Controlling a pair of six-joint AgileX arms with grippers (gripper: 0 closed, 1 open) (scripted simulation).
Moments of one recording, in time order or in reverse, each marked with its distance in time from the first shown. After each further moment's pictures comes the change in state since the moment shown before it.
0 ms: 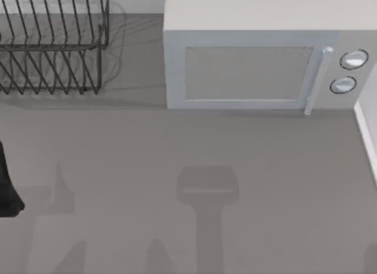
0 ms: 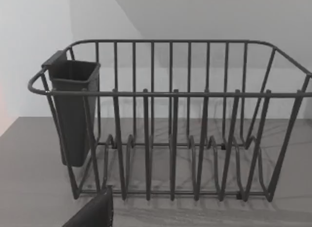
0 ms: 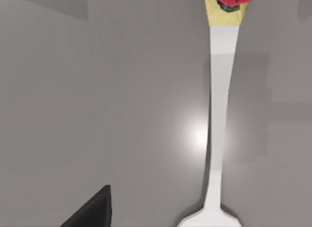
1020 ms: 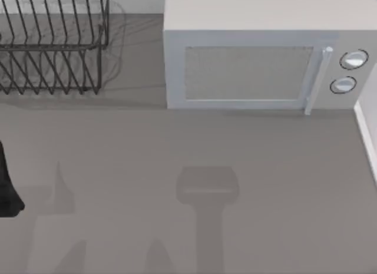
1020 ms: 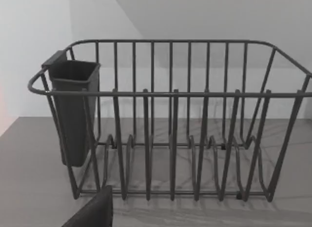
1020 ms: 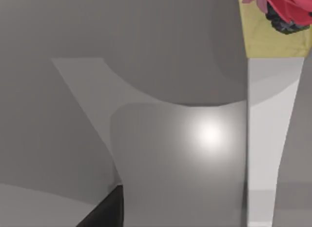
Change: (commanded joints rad) left arm 0.000 0.000 0.000 0.000 0.000 0.000; right arm 0.001 0.210 -0.234 0.441 0.000 0.008
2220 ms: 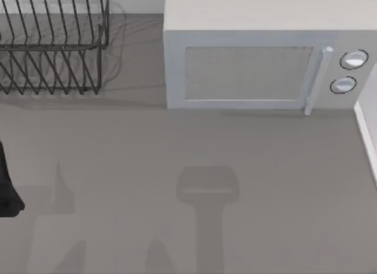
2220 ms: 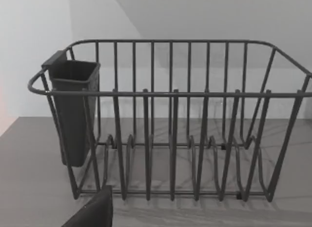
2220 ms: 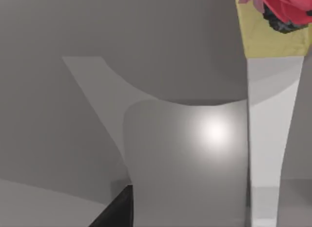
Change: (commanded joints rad) left arm 0.000 0.000 0.000 0.000 0.000 0.000; right arm 0.000 0.000 0.000 0.000 0.000 0.000
